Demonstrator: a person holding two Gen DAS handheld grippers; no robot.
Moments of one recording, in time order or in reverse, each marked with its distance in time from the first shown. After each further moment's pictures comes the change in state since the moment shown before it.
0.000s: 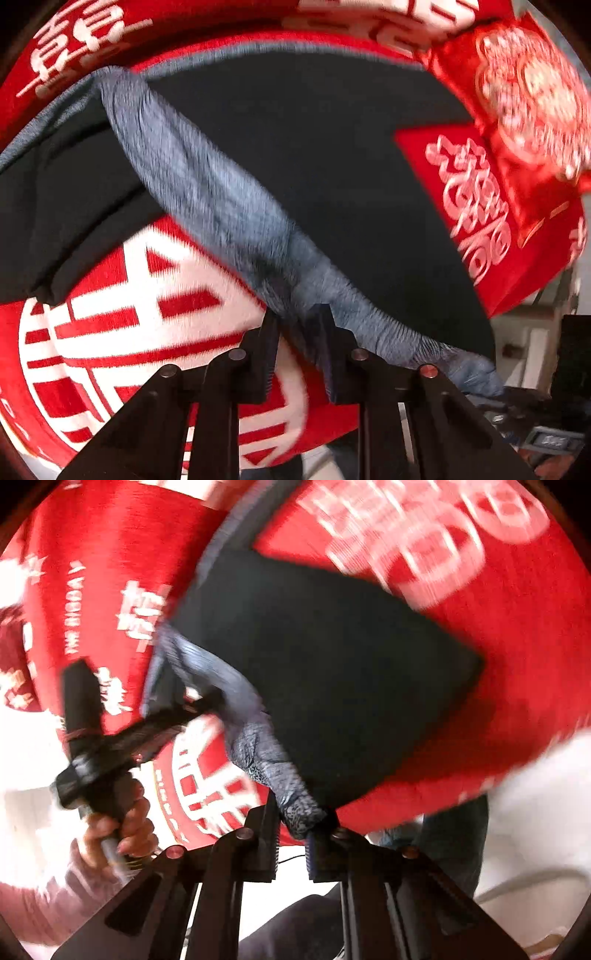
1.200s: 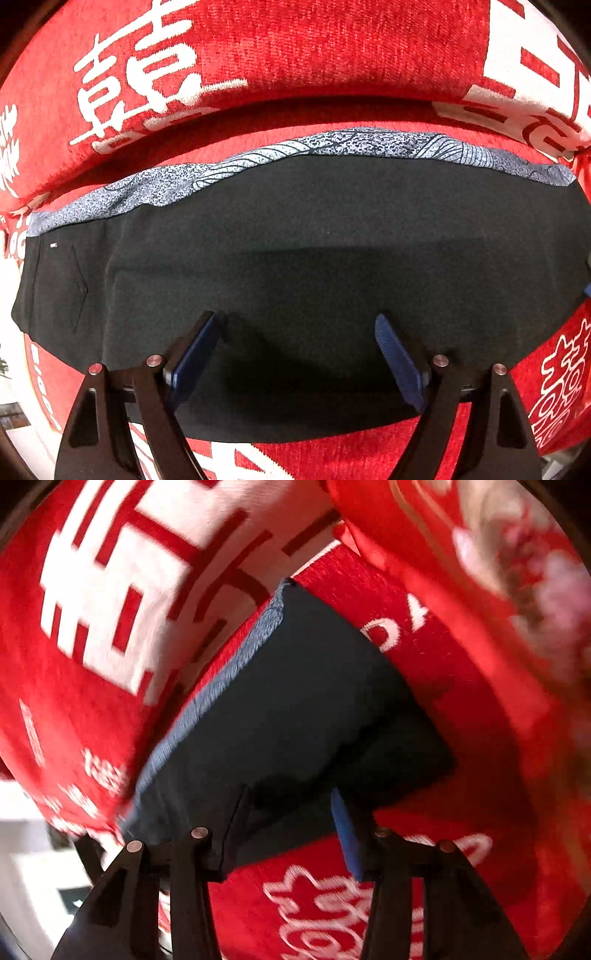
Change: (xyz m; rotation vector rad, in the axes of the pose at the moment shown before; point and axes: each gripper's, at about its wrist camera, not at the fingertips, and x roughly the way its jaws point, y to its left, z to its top) left arm 0.033 0.052 0.128 -0.232 -0.081 0.387; right arm -0.033 -0.033 0.308 0.044 -0.112 -0.099
